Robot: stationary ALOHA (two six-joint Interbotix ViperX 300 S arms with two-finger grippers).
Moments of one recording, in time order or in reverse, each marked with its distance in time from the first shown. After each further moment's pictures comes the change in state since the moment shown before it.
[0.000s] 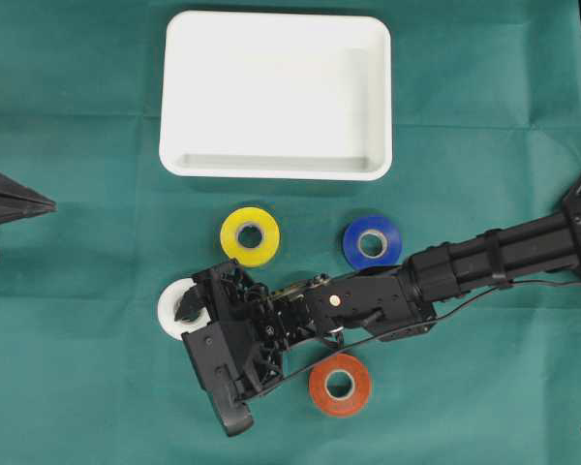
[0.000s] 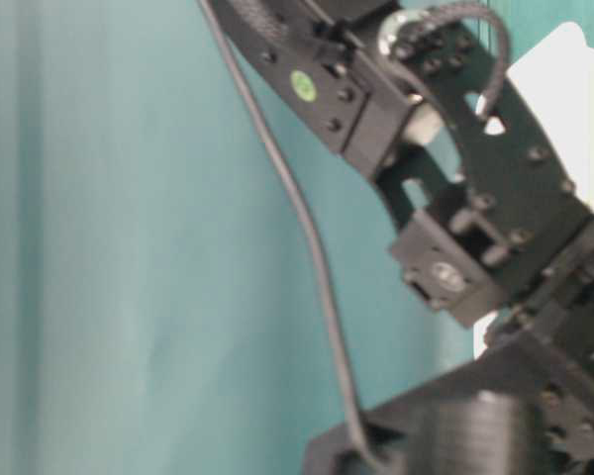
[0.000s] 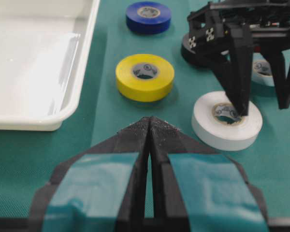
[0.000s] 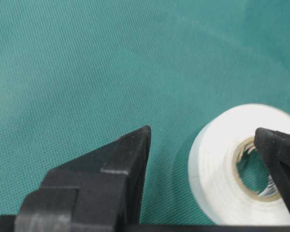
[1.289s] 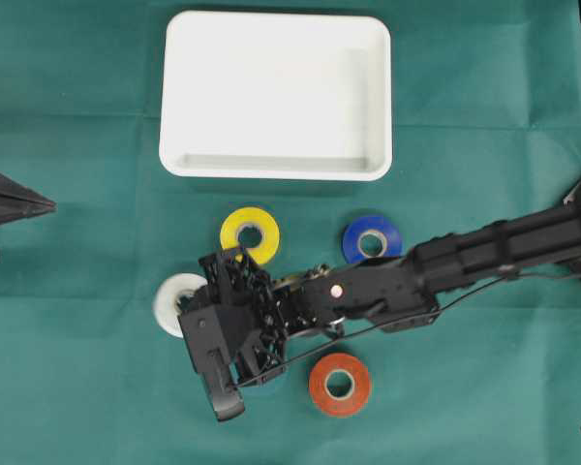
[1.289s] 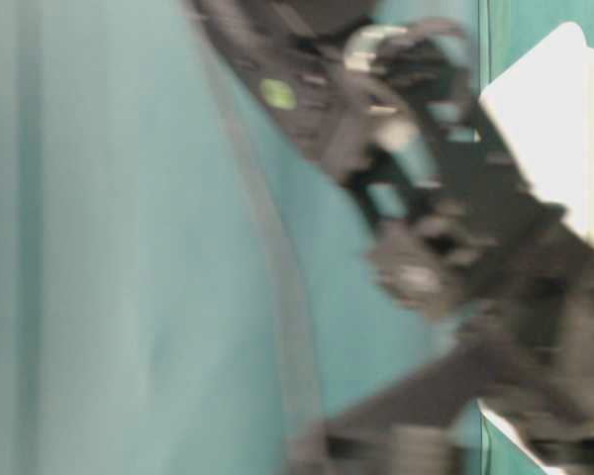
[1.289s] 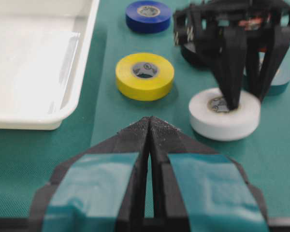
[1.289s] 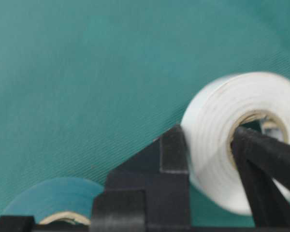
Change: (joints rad) left arm 0.000 0.000 0.002 0.000 0.002 0.000; right arm -0.014 -0.054 -0.003 -0.032 0.120 0.061
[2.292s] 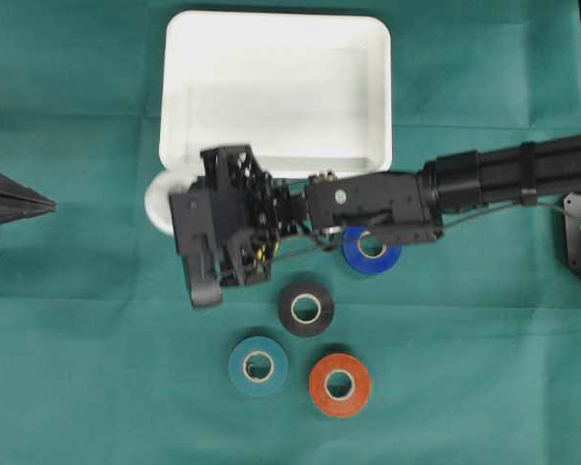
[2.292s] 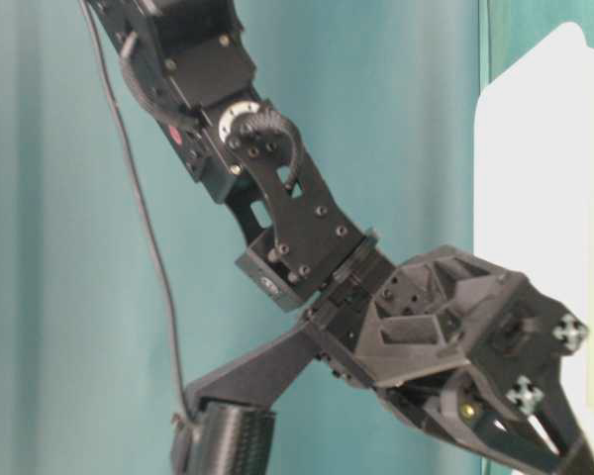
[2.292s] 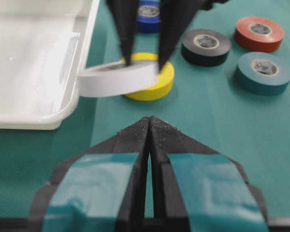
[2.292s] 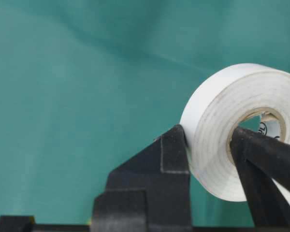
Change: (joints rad) left arm 0.000 0.000 0.000 0.002 0.000 0.000; right arm -0.213 -0.089 0.000 -0.078 0.080 0.000
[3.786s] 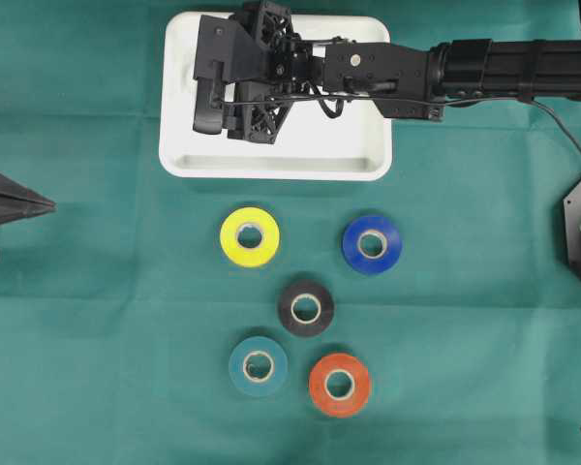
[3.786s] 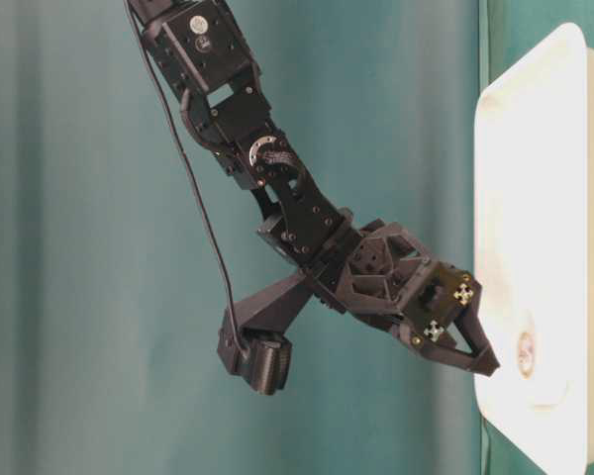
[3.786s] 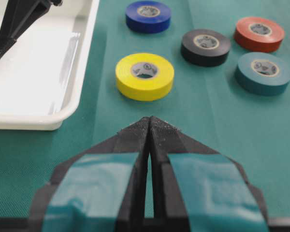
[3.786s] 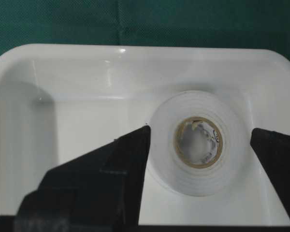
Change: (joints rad) left arm 0.000 0.000 0.002 0.000 0.000 0.000; right arm -0.287 -0.002 0.008 -0.044 -0.012 -0.006
